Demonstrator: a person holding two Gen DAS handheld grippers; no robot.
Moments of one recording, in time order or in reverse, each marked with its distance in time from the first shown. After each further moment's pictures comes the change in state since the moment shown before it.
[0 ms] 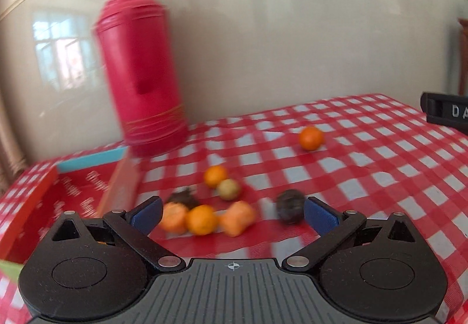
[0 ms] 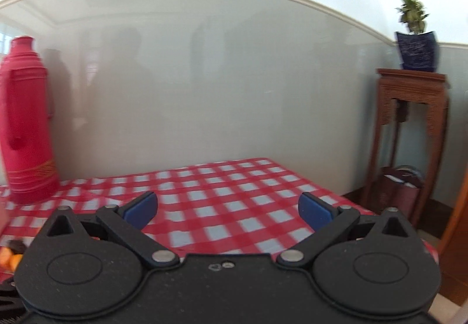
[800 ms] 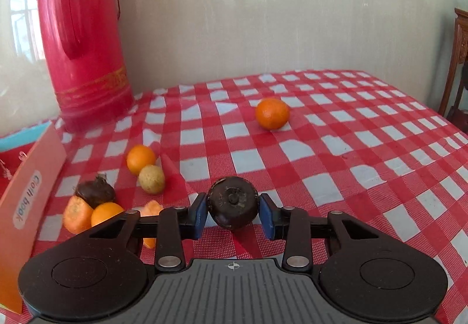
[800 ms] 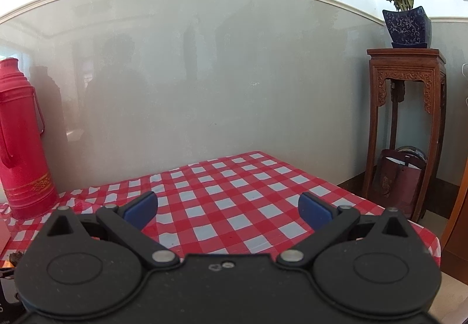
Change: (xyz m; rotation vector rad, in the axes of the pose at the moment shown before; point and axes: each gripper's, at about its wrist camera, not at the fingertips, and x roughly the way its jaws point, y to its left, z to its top) left arm 0.067 -0.040 0.002 -0.058 0.117 -0.109; right arm 0.003 -0.035 0.002 0.097 0.020 0.060
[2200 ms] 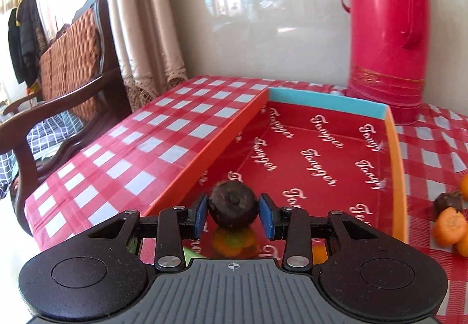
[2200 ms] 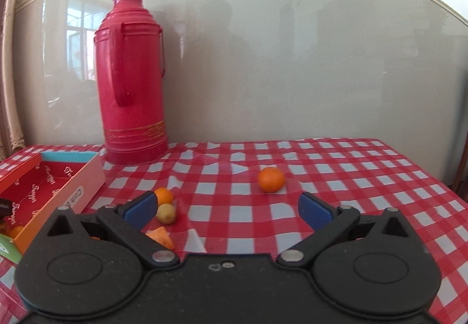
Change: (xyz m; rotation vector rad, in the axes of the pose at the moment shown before) left arm -0.052 0.235 -0.033 -0.385 0.108 0.690; right arm -0.008 0.130 -0.029 -0.203 0.128 0.355
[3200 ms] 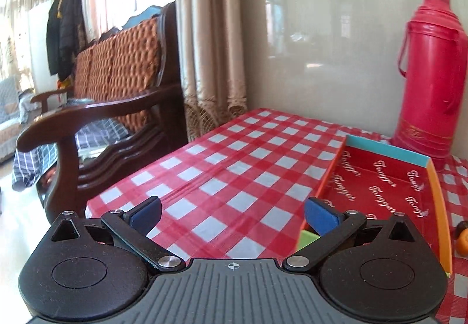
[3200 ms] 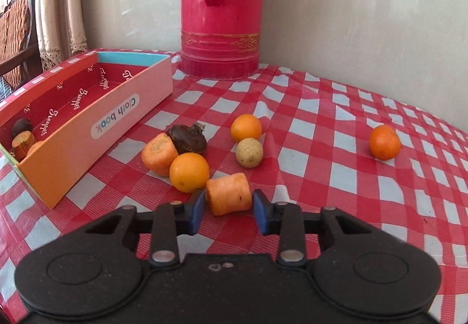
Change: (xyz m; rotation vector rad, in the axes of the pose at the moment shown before) left arm -0.037 0.130 -0.007 -0.151 -0.109 0.049; right arm 0.081 0.045 -0.014 -0.234 0.327 0.289
